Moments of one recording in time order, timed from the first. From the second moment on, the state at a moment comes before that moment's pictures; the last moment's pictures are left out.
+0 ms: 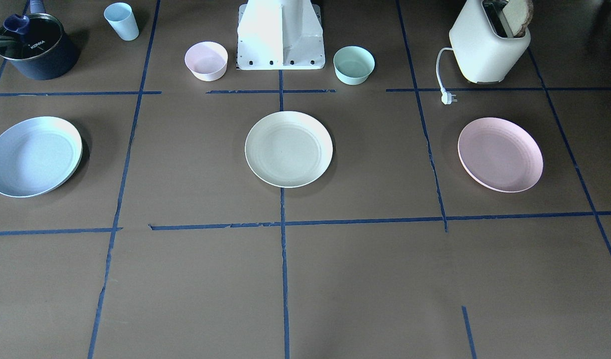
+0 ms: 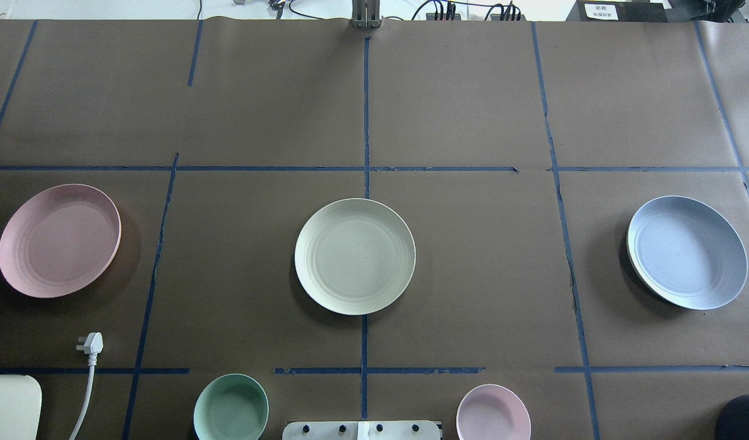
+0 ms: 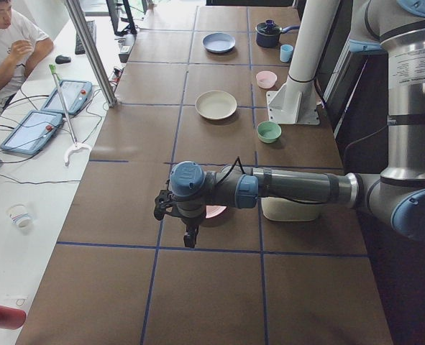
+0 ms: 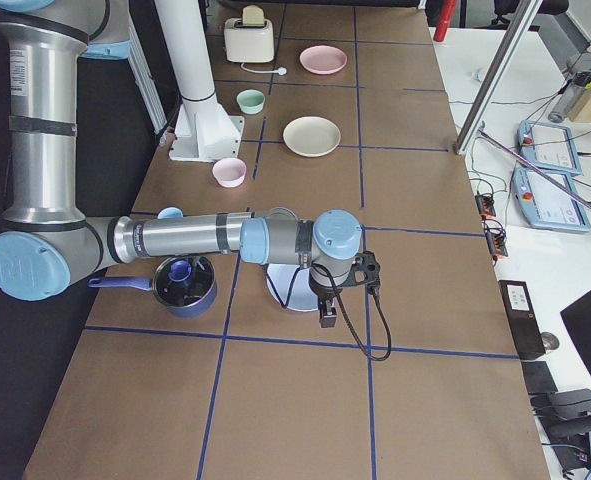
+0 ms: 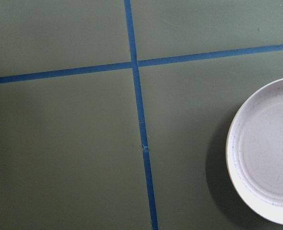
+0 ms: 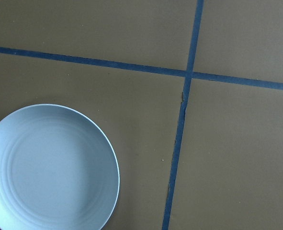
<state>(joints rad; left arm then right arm) -1.54 -1.45 -1.75 -1.56 -2.40 0.07 1.56 -1.65 1.77 -1.69 2.41 -0.13</state>
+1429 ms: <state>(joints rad) -1.53 -1.44 -1.71 -1.66 -2.40 0.07 1.60 -1.67 1.77 -1.69 2.40 -0.12</state>
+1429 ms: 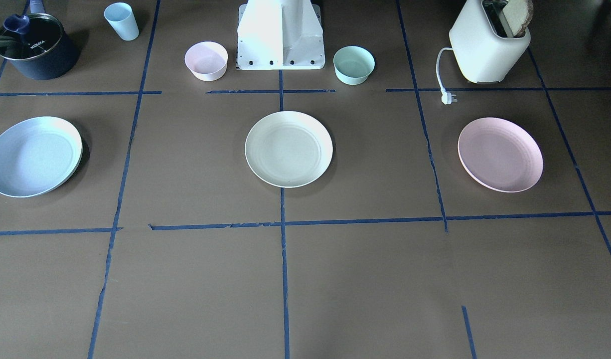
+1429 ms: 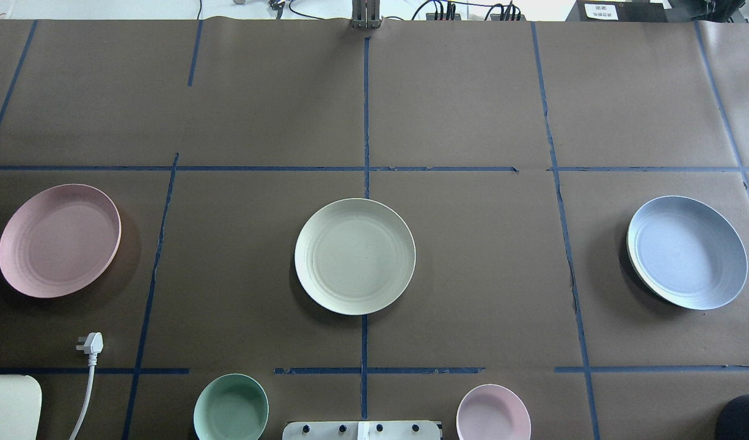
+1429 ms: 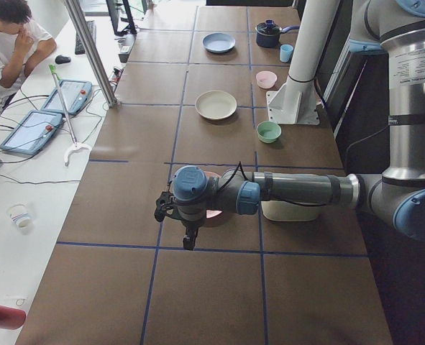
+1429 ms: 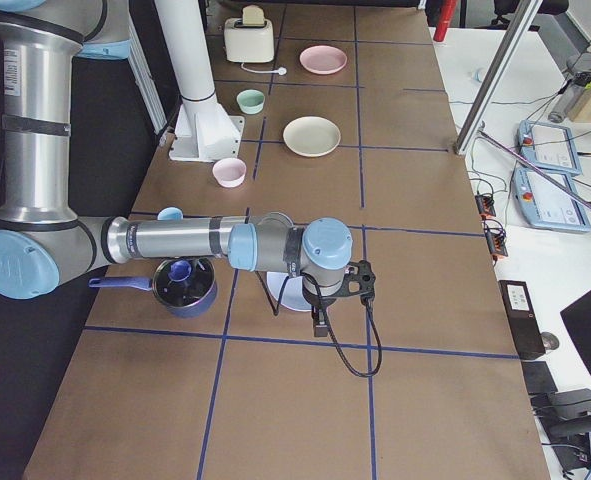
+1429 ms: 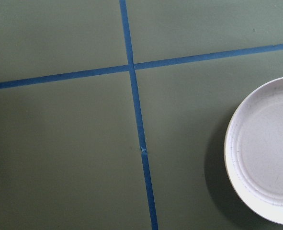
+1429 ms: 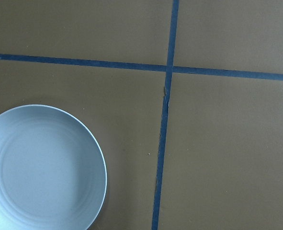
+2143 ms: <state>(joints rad) -1.34 -1.46 -1.61 -1.90 -2.40 -0.29 1.60 -1.67 1.77 -1.69 2.40 -0.12</state>
